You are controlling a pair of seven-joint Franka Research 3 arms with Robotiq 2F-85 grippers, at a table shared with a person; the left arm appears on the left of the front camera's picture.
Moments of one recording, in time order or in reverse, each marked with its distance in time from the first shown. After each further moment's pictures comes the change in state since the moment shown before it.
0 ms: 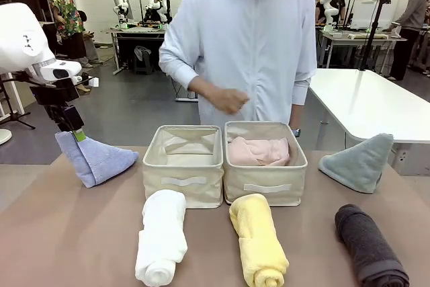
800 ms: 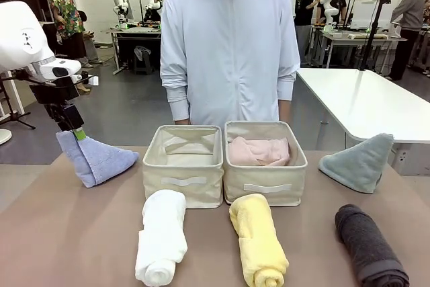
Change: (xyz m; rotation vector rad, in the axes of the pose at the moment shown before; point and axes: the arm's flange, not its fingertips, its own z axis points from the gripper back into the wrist) left arm 0.001 -0.001 -0.001 0.002 -0.009 0.001; right arm 0.000 0.000 0.000 0.000 0.000 0.000
